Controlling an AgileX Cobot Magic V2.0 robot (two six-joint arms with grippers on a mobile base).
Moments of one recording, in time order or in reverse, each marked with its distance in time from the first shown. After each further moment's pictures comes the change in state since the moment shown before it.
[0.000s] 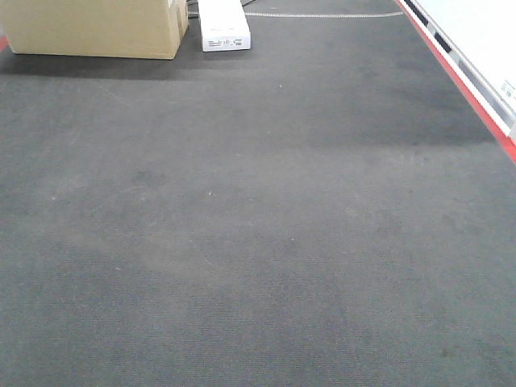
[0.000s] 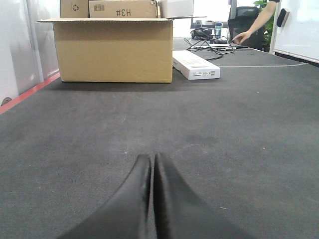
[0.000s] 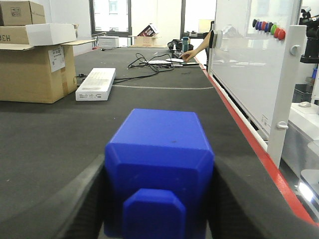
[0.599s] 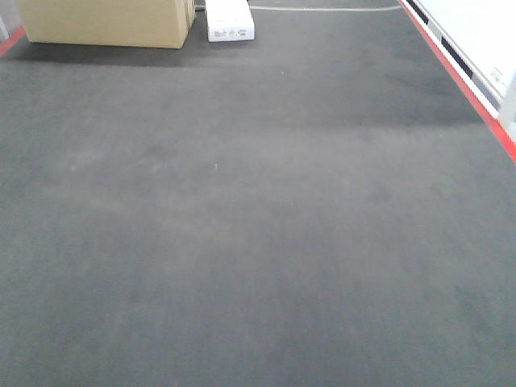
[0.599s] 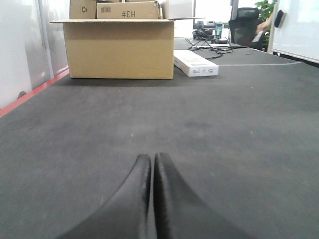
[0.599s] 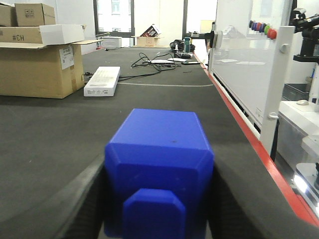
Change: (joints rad) left arm 0.000 0.000 0.000 0.000 0.000 0.000; right arm 0.000 0.000 0.000 0.001 0.000 -0.001
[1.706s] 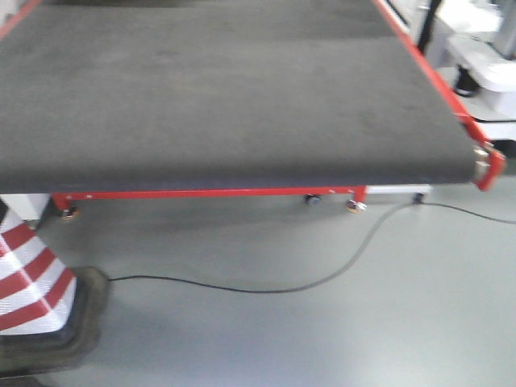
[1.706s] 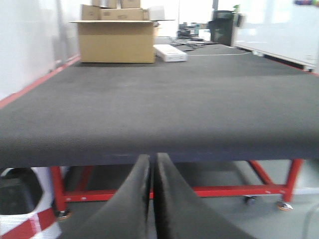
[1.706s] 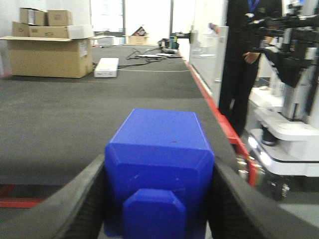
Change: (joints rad) left arm 0.000 0.000 0.000 0.000 0.000 0.000; right arm 0.000 0.000 0.000 0.000 0.000 -0.001
